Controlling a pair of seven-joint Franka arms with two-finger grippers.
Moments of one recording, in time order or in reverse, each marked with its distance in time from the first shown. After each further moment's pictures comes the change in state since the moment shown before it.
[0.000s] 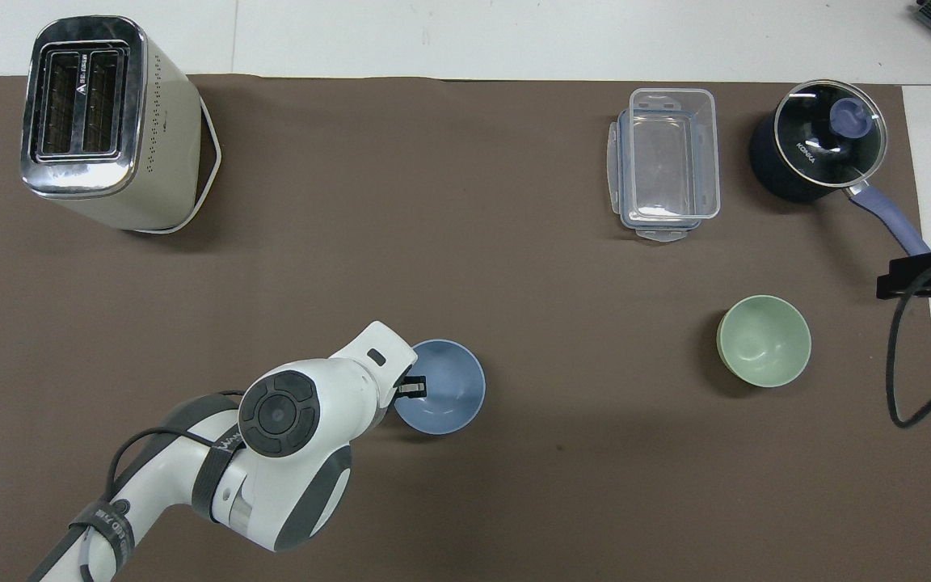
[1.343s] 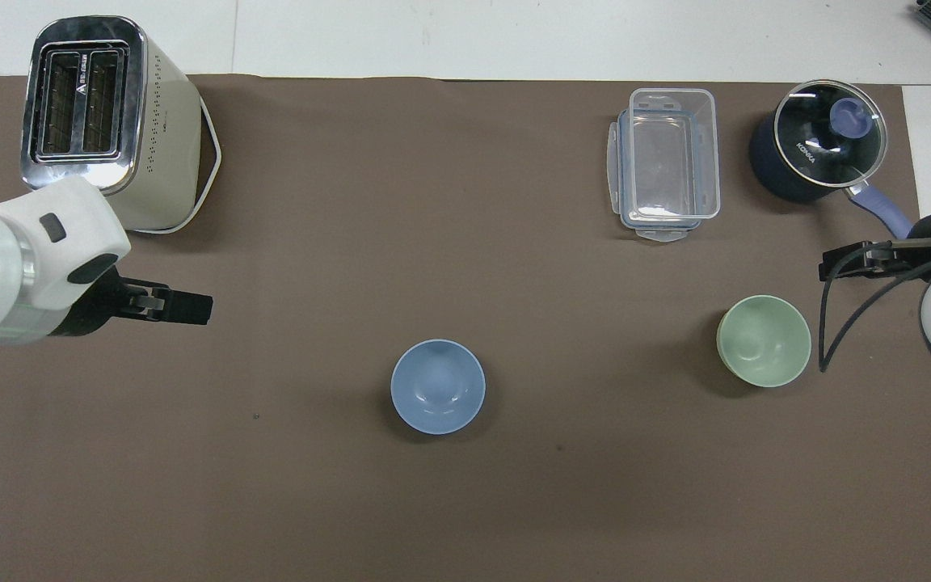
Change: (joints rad) left arm 0.420 -0.169 0.031 0.499 0.107 -0.720 0.562; right arm -0.094 0.176 -0.001 -0.206 0.011 0.349 -0.276
